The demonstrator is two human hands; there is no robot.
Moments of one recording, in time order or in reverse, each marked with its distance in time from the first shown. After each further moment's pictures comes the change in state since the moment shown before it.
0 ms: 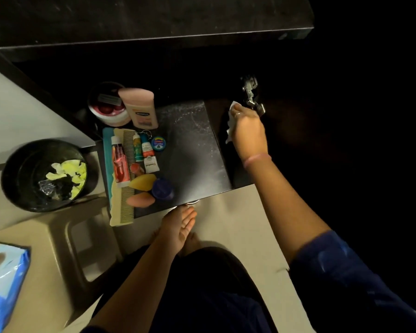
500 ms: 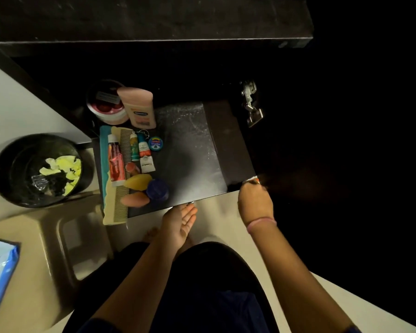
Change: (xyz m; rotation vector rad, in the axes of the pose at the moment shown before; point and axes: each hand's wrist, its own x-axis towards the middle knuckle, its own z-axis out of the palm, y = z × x) left_hand 0.003 -0.002 0.016 -0.077 -0.016 -0.023; right_hand -0.105 0.018 0.013 -0.273 -0.439 0.318
